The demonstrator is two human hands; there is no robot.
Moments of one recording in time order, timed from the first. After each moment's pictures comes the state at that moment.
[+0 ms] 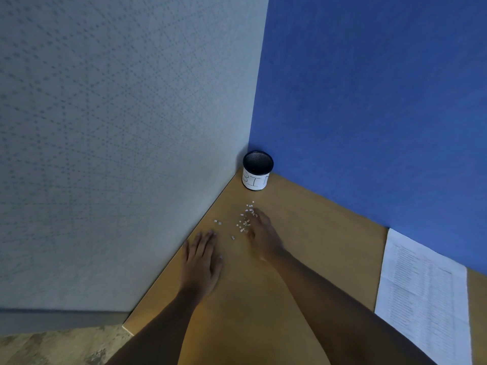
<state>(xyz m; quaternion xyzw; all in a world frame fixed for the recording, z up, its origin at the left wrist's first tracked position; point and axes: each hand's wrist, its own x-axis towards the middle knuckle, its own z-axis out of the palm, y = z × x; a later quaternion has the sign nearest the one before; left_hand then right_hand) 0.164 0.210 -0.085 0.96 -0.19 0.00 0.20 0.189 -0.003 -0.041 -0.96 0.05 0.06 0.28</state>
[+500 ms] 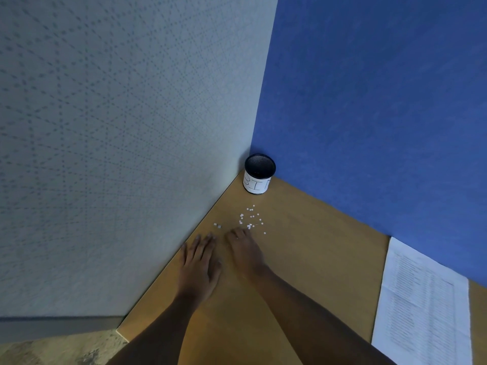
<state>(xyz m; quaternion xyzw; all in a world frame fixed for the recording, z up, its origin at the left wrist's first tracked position) 0.164 0.208 -0.085 0.96 -0.19 0.00 0.21 0.181 0.043 -0.046 -0.98 -0.08 0.01 0.18</state>
